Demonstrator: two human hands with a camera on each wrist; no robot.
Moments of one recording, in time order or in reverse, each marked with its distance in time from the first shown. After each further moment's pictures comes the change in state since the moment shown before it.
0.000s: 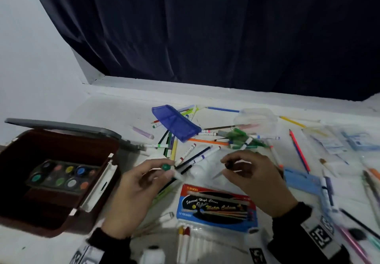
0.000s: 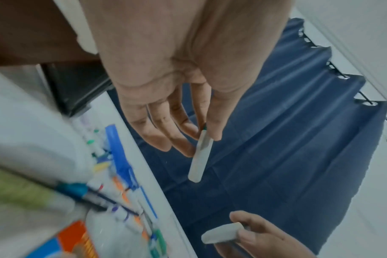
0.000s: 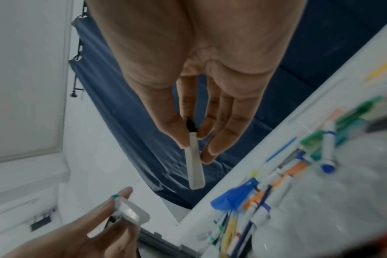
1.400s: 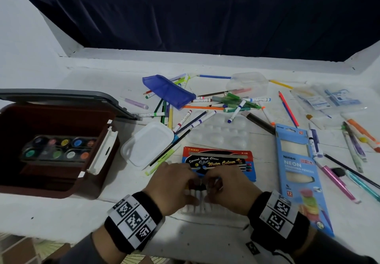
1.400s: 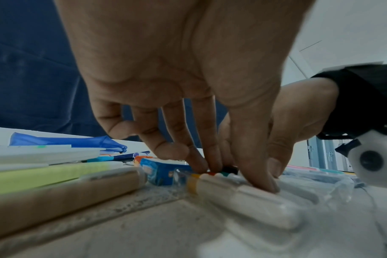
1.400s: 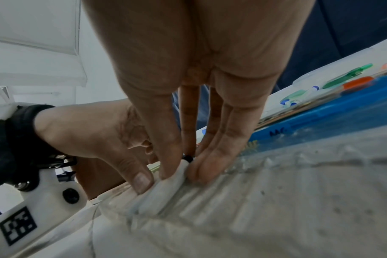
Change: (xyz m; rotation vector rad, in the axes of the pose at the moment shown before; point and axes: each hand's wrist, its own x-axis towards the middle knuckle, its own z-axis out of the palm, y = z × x) left_hand -0.023 -0.063 0.022 1.207 -0.720 0.180; right_hand -0.075 0.033 0.073 -0.518 -0.353 0.144
